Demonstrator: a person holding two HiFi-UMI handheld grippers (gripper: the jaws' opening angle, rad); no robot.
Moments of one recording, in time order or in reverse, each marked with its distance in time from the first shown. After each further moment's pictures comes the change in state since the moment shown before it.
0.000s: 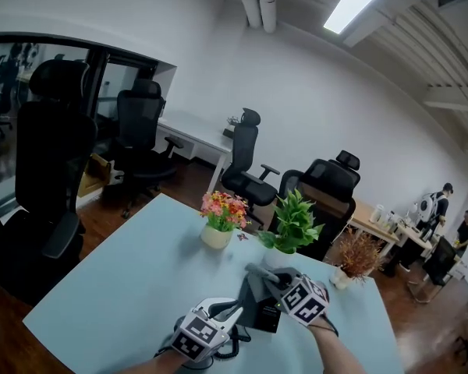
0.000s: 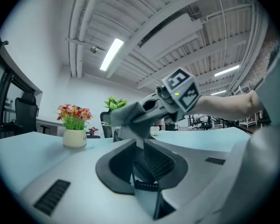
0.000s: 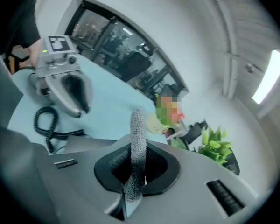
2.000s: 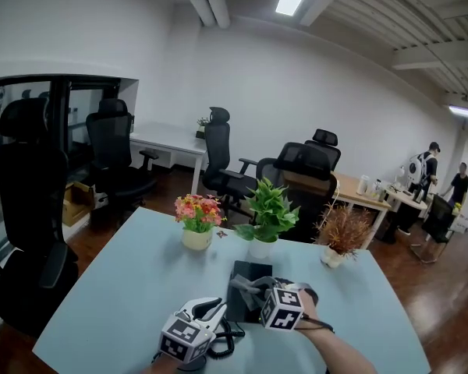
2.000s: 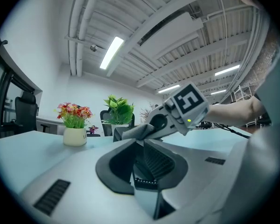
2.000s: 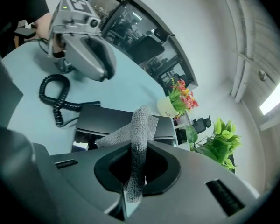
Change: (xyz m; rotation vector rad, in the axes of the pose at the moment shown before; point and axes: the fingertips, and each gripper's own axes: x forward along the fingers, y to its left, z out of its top) left arm 0.007 -0.012 0.003 0.000 0.018 -0.002; right arm -0.015 0.048 -0.051 -0.152 0.174 0.046
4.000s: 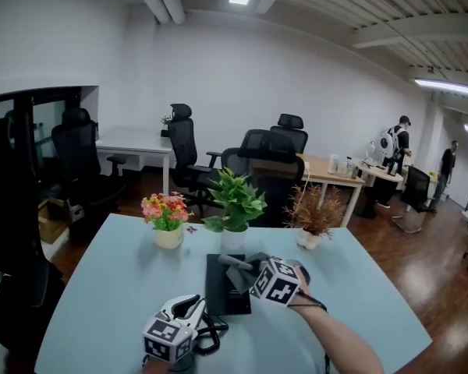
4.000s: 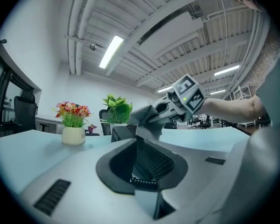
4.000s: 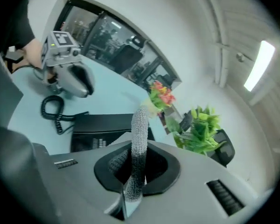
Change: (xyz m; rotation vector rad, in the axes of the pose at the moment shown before) left arm 0.013 -0.015 0.000 -0.004 0.003 -0.029; right arm -0.037 -0.043 -0.043 0.258 -0.051 -0.070
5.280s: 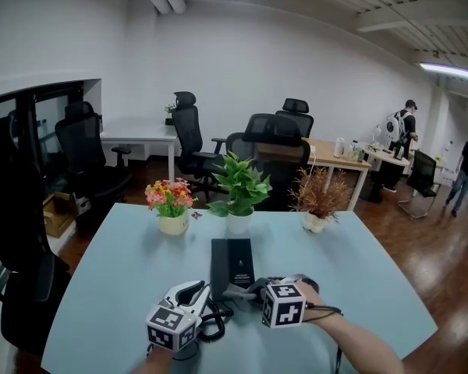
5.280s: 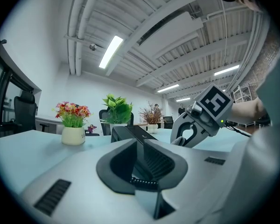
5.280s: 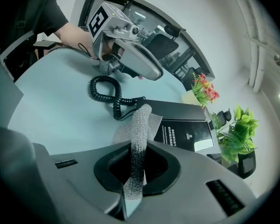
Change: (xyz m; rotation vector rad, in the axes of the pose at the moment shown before) left arm -0.004 0.001 -0.002 -0.004 0.006 0.014; right arm -0.016 0.128 -0.028 -0.223 0.100 0.298
